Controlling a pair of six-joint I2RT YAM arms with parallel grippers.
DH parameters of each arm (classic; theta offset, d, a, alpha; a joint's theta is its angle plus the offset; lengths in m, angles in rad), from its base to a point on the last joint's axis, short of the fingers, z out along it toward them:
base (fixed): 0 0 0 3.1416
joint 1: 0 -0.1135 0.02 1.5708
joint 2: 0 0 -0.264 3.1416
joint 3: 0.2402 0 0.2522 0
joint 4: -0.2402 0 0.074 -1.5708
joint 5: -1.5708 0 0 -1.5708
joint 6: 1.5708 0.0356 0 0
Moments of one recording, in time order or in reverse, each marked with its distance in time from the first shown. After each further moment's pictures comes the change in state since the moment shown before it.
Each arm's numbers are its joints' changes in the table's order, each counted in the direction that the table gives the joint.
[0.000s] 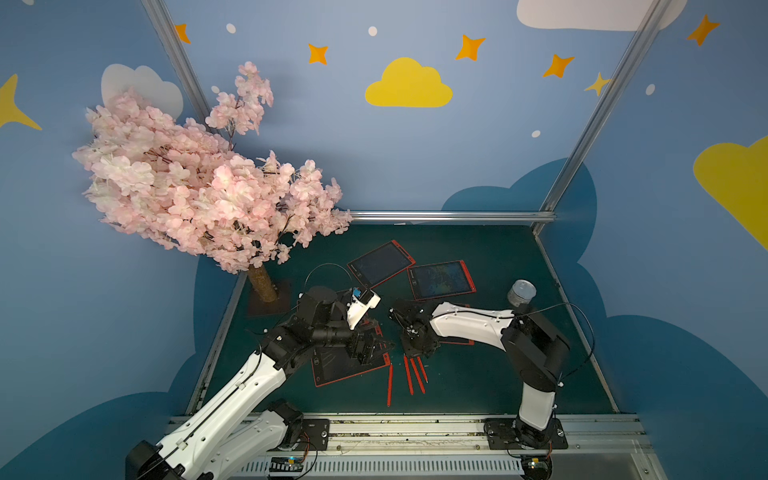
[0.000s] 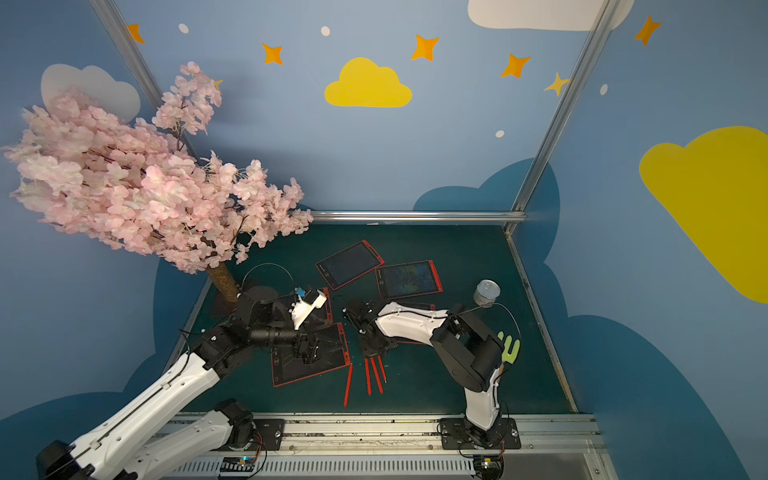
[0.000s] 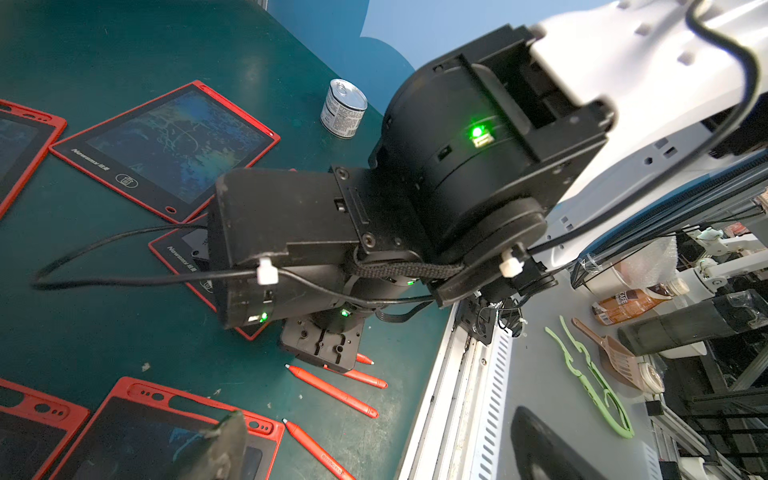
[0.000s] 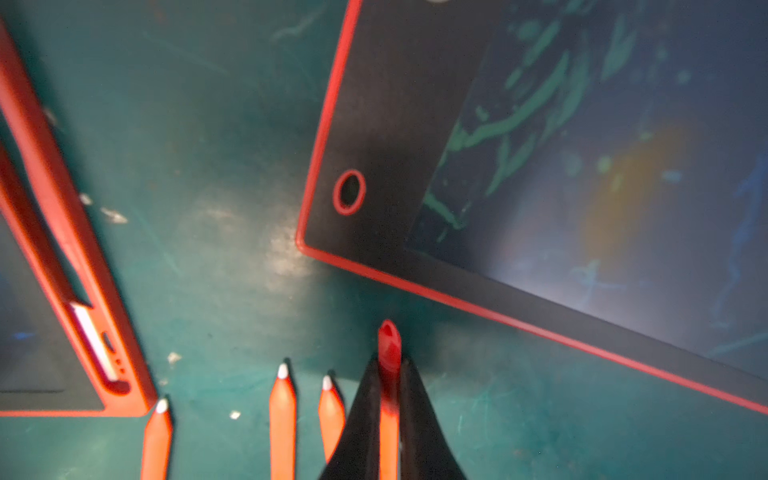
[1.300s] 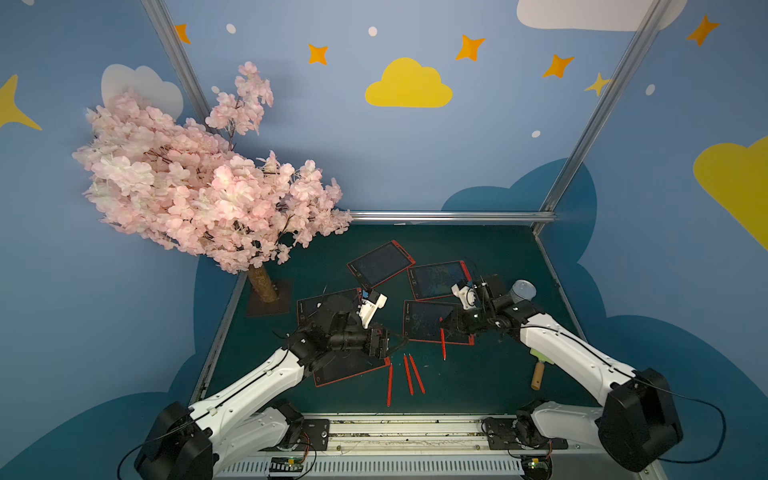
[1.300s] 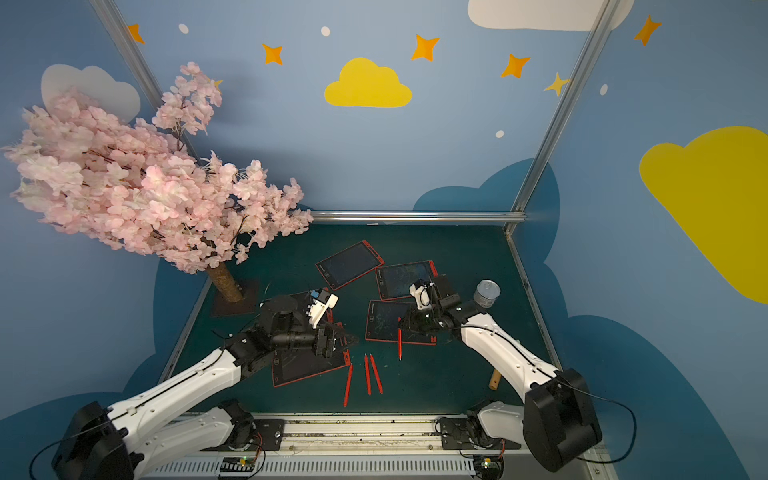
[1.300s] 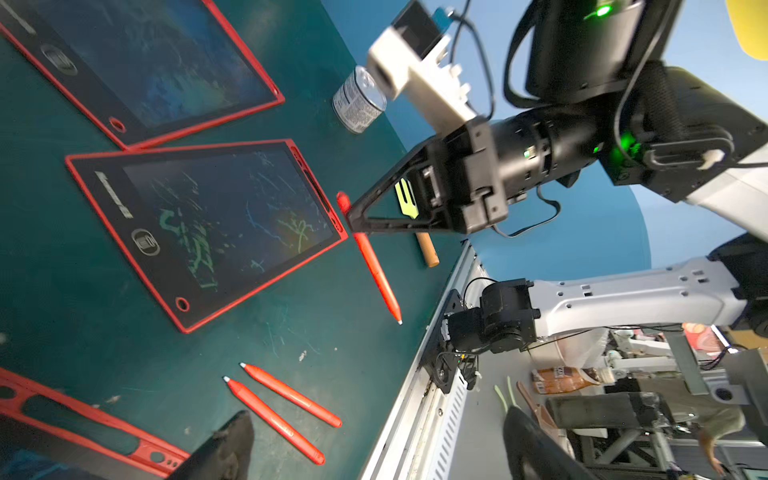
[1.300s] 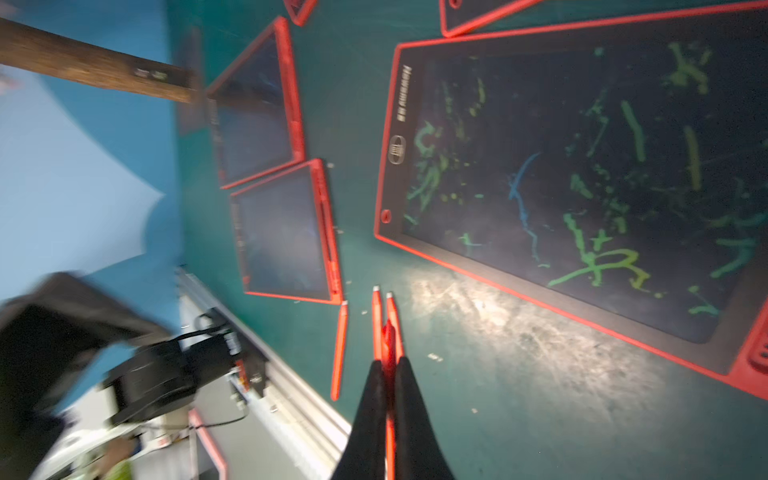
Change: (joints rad) left arm 0.108 0.173 -0.178 0.460 0.034 -0.481; right arm 0.532 -0.667 -0.410 0.303 0.619 -0.041
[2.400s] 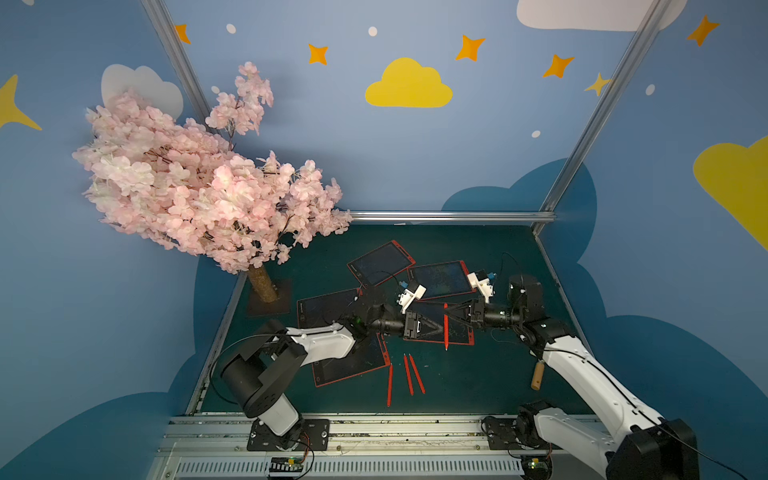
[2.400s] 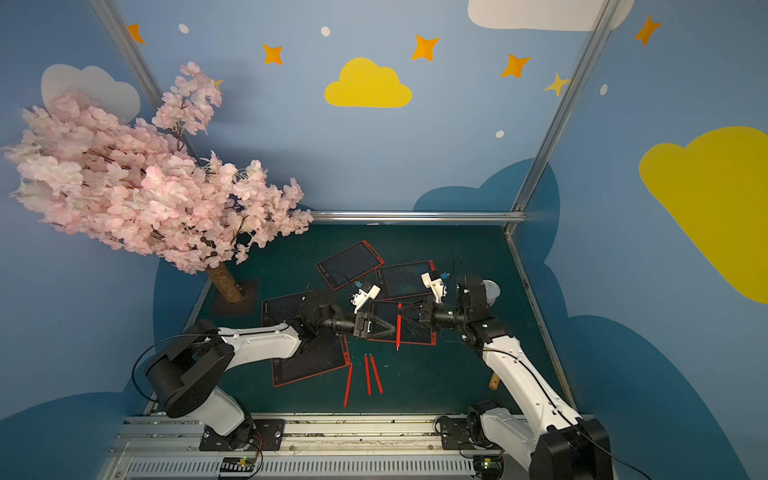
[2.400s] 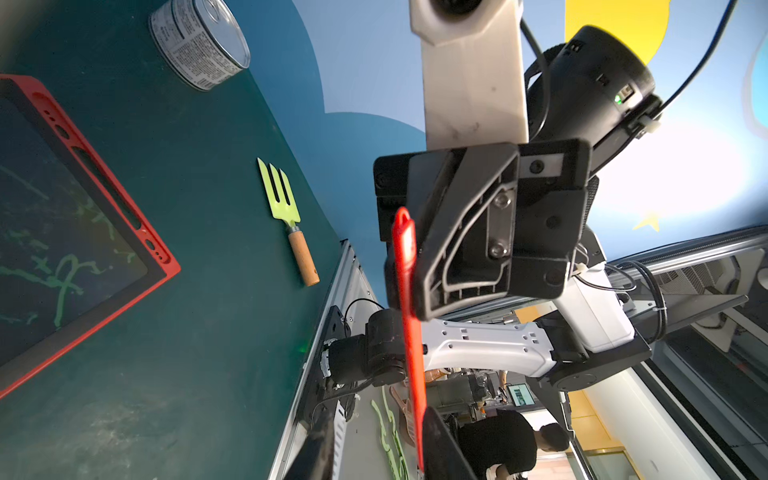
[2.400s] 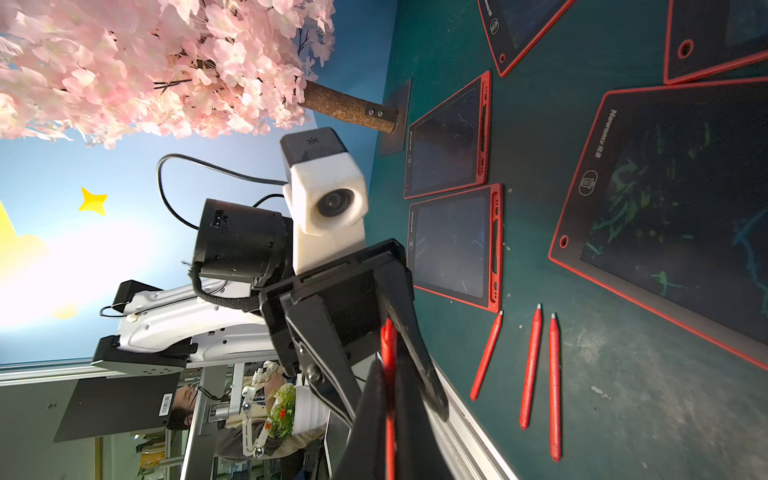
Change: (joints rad) left arm 0.096 0.552 0.130 0.790 -0.259 -0.486; right arm 0.145 -0.177 -0.117 0.308 0.408 0.203
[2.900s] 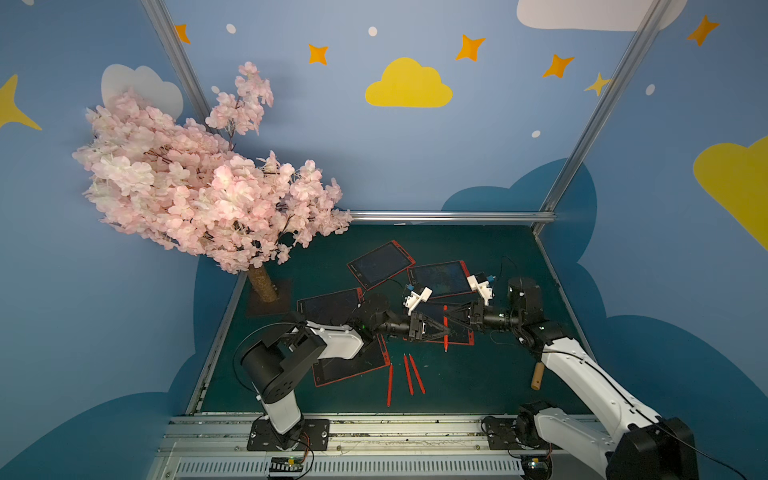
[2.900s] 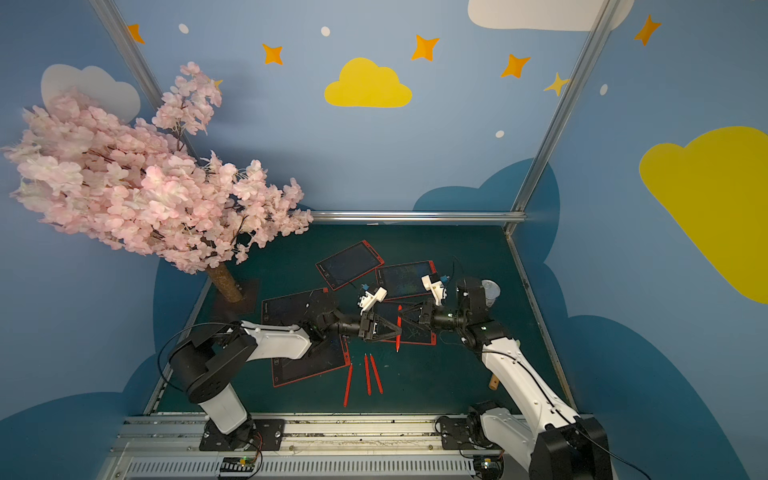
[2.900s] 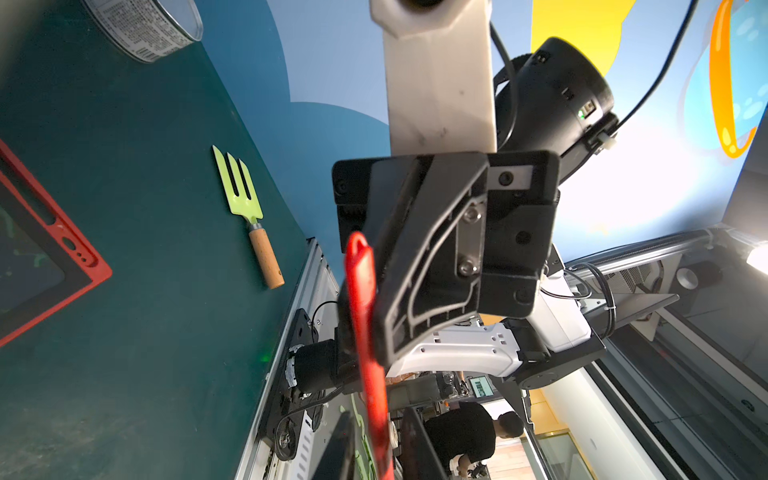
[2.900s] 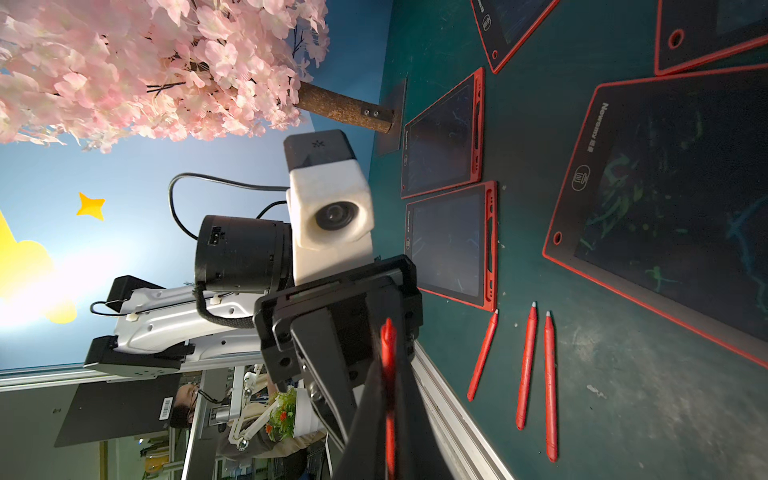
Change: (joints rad) left arm 0.035 0.108 0.002 0.257 -0.009 -0.163; right arm 0.004 -0.001 -0.039 0.029 -0.005 0.009
